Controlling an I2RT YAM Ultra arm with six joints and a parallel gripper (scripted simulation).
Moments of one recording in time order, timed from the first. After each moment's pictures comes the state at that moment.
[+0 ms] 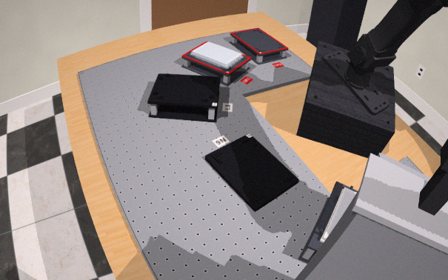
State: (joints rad) arm 1.32 1.89 1.87 -1.35 0.14 -0.80
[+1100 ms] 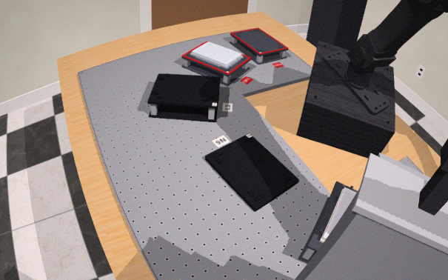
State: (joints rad) arm 1.29 1.93 1.61 -1.05 0.14 -0.83
